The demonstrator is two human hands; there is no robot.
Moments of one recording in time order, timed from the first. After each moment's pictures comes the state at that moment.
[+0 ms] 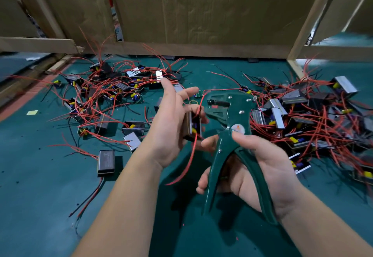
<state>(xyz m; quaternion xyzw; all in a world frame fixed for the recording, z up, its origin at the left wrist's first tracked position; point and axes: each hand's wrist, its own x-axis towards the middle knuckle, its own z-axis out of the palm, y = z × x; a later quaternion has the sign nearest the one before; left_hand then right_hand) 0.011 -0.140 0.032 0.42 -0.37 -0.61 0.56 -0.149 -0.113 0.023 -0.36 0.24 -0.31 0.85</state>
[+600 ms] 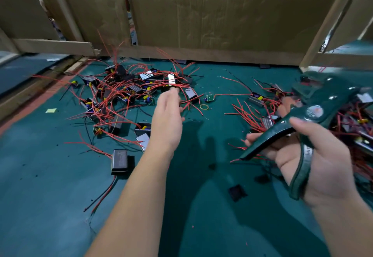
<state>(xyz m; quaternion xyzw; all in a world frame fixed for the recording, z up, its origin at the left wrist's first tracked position) 0.031 -0.156 0.015 0.60 -0.35 -0.36 0.62 -0.176 -0.133 0.029 -0.41 0.30 -0.58 0.64</state>
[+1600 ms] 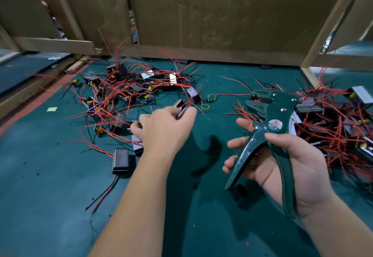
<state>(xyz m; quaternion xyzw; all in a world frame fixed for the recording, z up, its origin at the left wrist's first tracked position) 0.037 -0.149 0.005 0.83 -0.43 -0.11 0.33 -0.160 -0.124 0.025 -0.37 0.26 -0.42 0.78</state>
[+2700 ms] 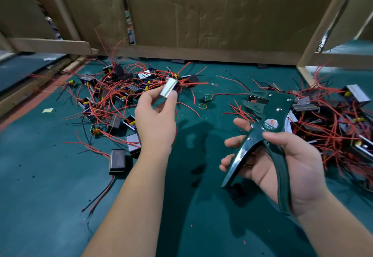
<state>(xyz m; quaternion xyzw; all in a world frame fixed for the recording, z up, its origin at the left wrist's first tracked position) 0.039 -0.155 0.008 0.58 -0.33 -0.20 0.72 -0.161 -0.123 0.023 -0.36 0.26 -0.44 0.78</state>
